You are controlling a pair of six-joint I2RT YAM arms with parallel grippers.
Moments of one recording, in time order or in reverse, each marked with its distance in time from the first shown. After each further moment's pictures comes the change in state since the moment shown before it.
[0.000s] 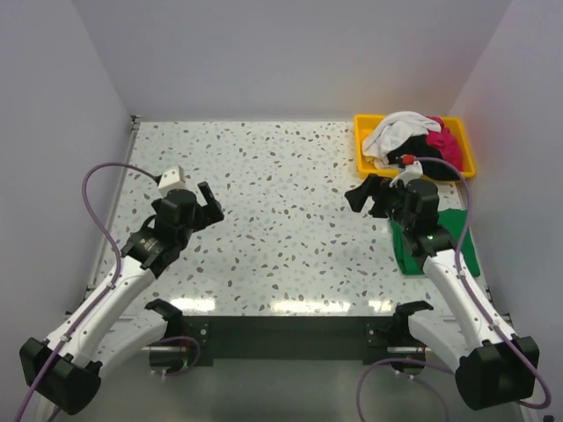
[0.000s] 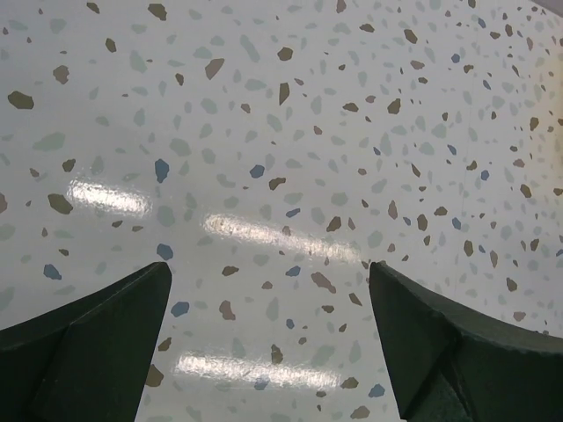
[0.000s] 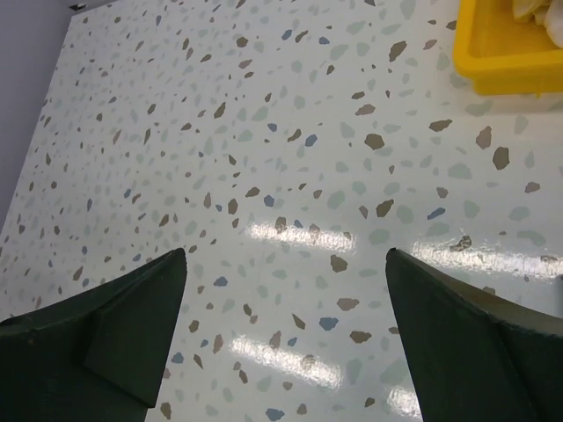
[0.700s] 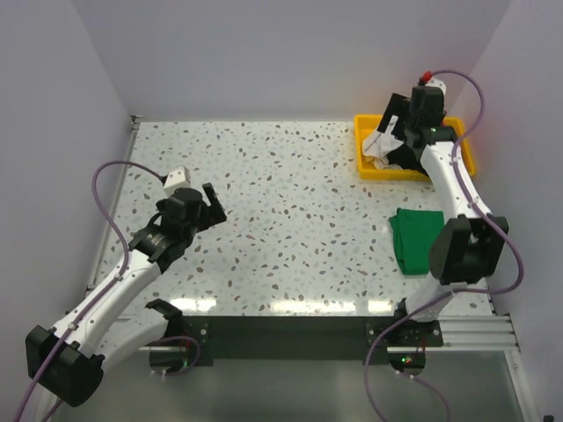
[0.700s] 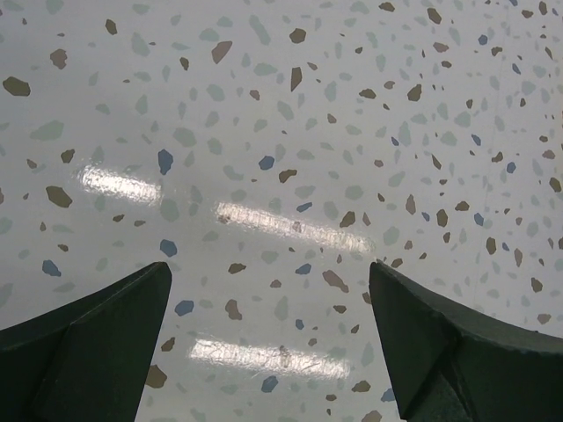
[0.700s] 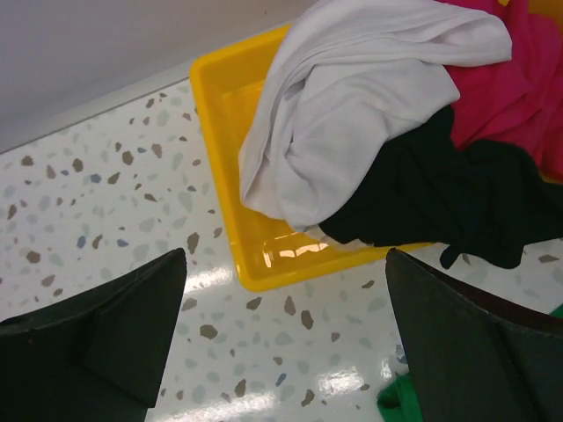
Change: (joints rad) left arm 0.000 0.053 -0.013 0.020 -0.008 -0.002; right arm -0.157 0.706 0.853 -0.326 0.386 -0.098
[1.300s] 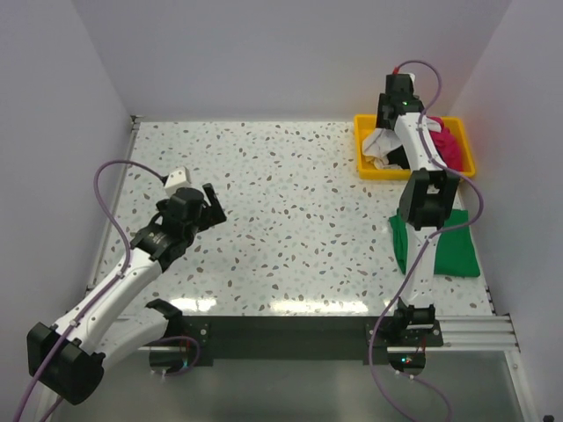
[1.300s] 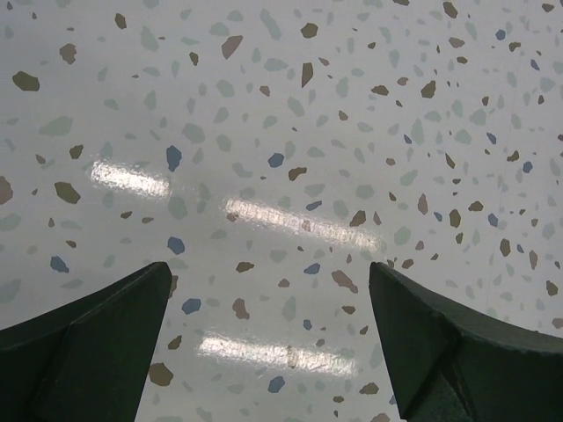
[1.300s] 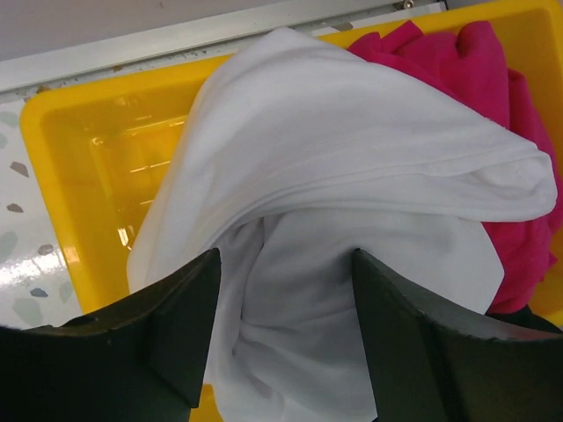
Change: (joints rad) left arm 0.000 0.024 -0.003 -0.006 -0.011 -0.001; right arm 0.007 0.726 0.771 -0.220 0.225 -0.252
